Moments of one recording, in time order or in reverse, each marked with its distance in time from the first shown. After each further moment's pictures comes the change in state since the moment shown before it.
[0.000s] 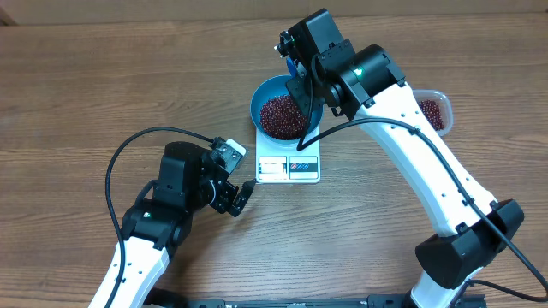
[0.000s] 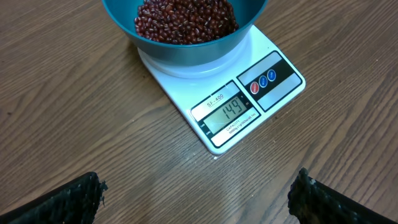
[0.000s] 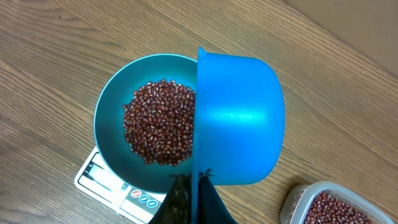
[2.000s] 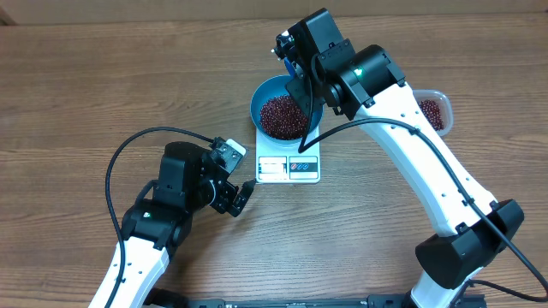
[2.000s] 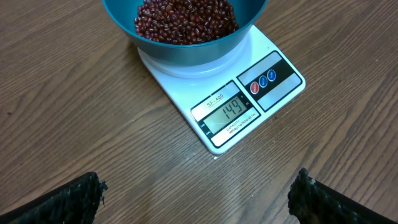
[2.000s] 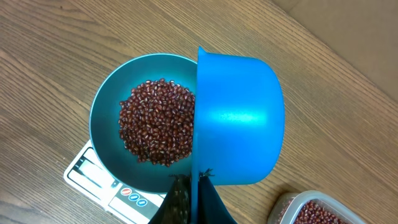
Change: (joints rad) left arm 0.000 0.000 0.000 0.000 0.000 0.000; right arm 0.000 0.000 0.000 0.007 0.000 -0.081
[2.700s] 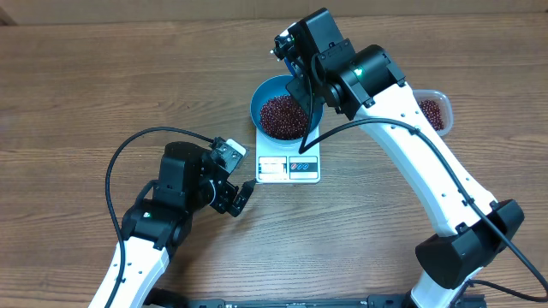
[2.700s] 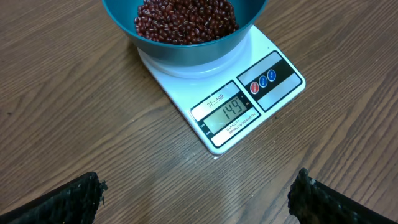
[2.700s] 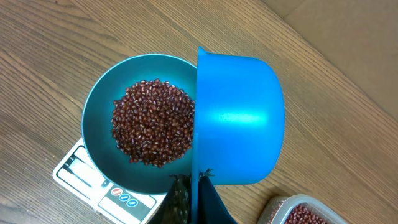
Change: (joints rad) left arm 0.000 0.000 0.000 0.000 0.000 0.000; right arm 0.000 0.000 0.000 0.008 0.015 -0.046
